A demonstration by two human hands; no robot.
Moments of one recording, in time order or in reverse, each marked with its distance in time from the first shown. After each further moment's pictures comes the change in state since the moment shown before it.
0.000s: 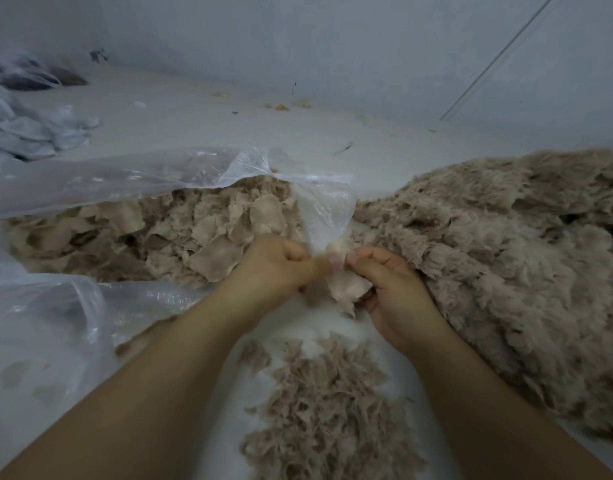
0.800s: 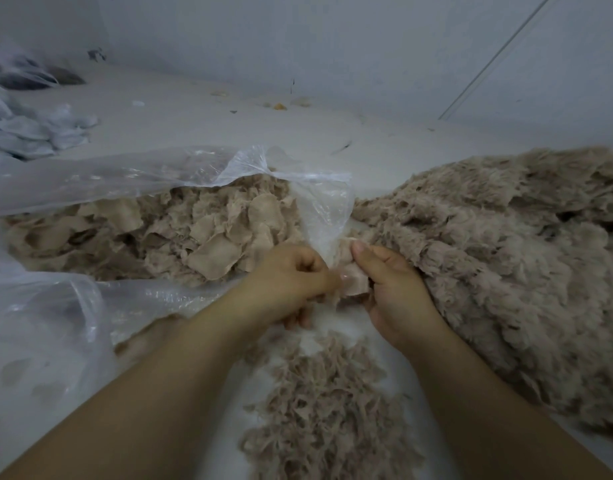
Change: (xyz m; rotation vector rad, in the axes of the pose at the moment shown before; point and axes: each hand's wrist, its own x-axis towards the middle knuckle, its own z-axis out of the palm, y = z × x) left_hand -0.006 0.001 0.009 -0.056 -0.134 -0.090; right_hand 0.003 0.004 -0.002 0.038 0.018 -0.008
